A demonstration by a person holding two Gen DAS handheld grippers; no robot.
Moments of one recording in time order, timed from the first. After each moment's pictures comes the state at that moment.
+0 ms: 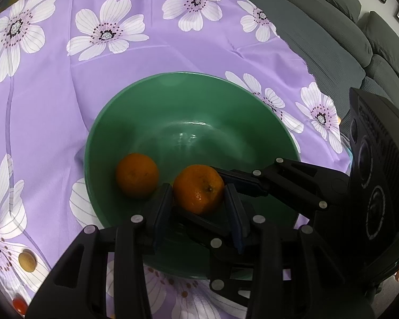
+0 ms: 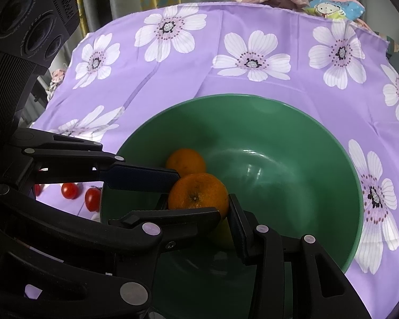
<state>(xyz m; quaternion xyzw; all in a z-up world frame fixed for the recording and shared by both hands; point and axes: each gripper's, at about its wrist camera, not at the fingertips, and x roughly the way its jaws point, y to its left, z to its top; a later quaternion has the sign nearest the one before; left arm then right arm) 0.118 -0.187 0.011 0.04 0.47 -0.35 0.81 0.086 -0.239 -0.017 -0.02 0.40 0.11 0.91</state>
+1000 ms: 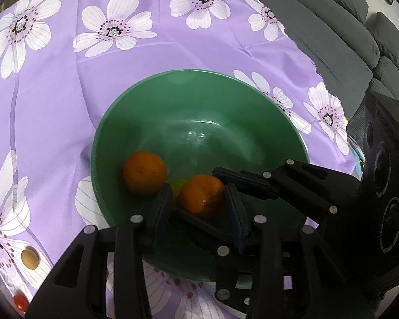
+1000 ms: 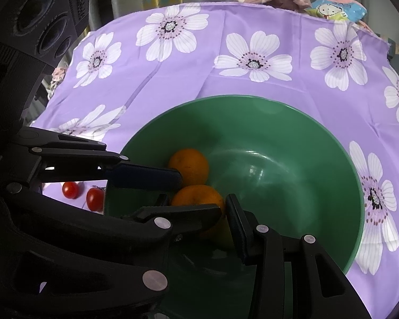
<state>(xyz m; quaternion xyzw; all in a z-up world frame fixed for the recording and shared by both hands) 0.124 -0.185 0.007 0.05 0.48 -0.33 0.81 0.086 -0.238 -0.015 -0.03 0.40 0.11 0.91</state>
